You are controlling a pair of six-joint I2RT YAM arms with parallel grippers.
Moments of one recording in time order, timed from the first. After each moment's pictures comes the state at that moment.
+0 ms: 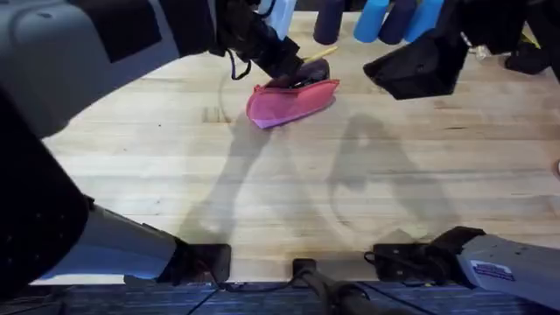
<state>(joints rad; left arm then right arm) -0.38 1.69 1.27 -0.49 0.32 0.31 0.46 1.34 1.80 -1.35 -0.21 -0.73</state>
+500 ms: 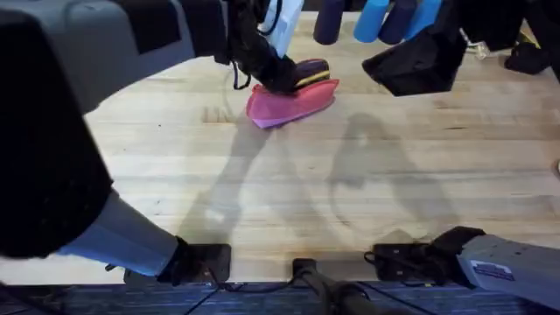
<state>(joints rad) -0.38 1.76 1.27 -0.57 0.31 0.34 0.46 1.34 1.80 -1.33 -0.21 -0.73</state>
